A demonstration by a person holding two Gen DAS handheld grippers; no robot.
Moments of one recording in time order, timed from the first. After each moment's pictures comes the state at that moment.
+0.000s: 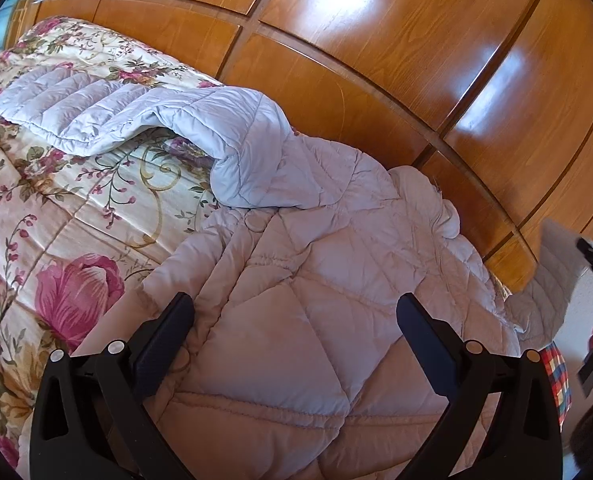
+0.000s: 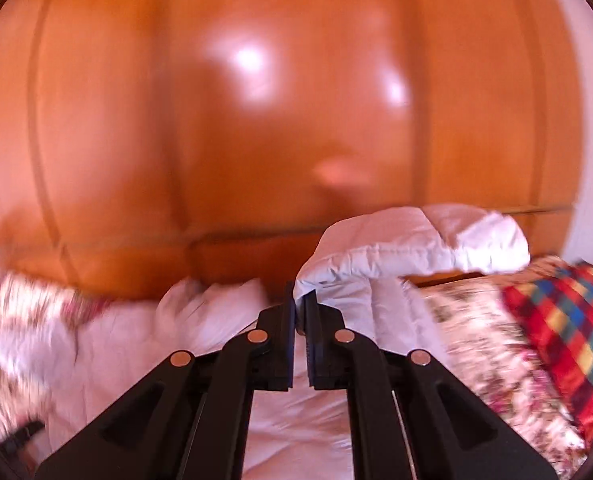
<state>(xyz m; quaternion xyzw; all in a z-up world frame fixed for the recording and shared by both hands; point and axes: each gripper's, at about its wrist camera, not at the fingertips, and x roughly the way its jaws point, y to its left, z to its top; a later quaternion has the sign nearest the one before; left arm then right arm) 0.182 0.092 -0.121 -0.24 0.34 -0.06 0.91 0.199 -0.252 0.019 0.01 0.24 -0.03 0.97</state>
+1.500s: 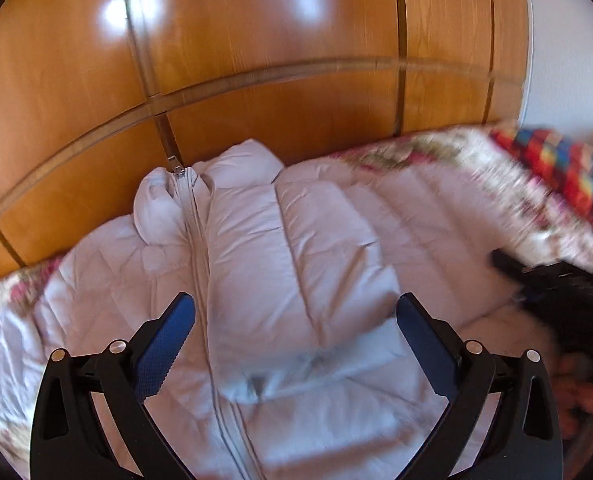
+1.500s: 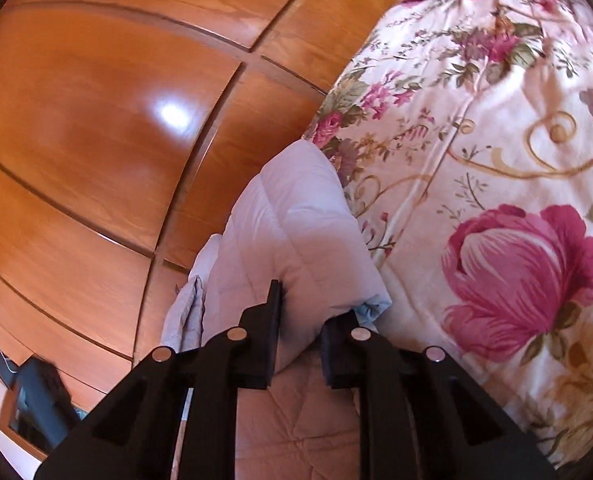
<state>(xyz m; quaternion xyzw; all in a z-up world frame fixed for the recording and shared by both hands) 0.268 -0.212 -0.088 0.15 0.35 -0.20 0.90 0.158 -0.402 -0.162 0.49 0.23 -0.02 0.84</state>
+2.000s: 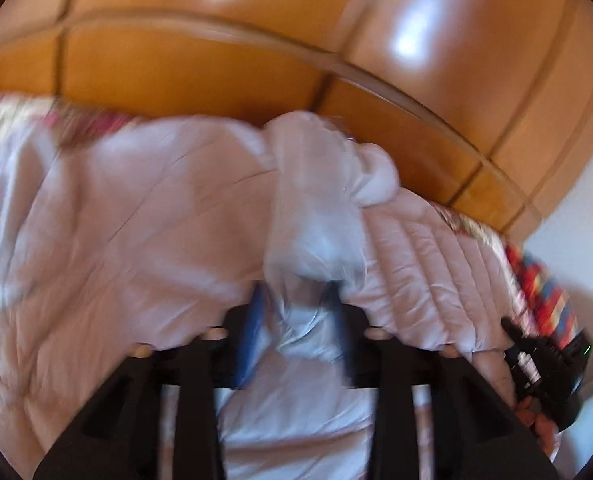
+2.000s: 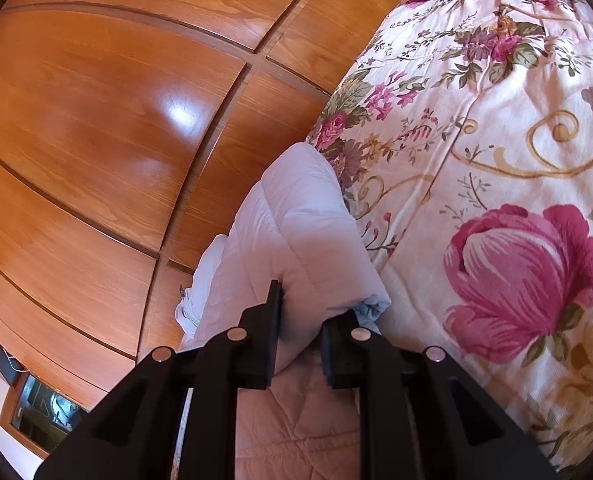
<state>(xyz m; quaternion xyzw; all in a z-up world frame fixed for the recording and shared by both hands) 0.277 -0.035 -0.115 -0.17 0.39 -0.16 0.89 0.155 -0.401 -0.164 0.49 0.22 -0.01 0.84</state>
